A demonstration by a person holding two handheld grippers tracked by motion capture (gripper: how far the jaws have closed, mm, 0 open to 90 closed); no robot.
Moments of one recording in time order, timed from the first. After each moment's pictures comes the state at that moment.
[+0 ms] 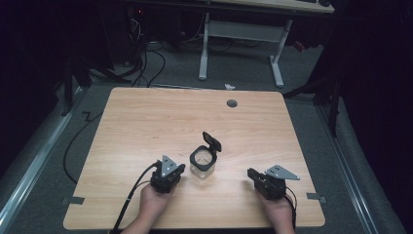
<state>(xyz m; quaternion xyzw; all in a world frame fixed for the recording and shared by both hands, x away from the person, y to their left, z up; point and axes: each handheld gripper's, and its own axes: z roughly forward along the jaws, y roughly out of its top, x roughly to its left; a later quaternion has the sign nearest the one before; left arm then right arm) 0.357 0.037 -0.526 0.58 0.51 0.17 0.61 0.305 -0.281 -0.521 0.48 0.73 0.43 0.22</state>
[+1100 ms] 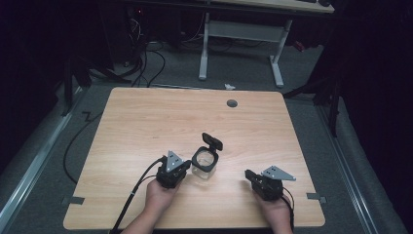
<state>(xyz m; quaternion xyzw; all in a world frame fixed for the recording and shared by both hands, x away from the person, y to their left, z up) 0.355 0.016 -0.521 0.58 0.49 0.14 0.63 0.304 -0.275 -0.524 0.47 0.74 0.43 0.22</state>
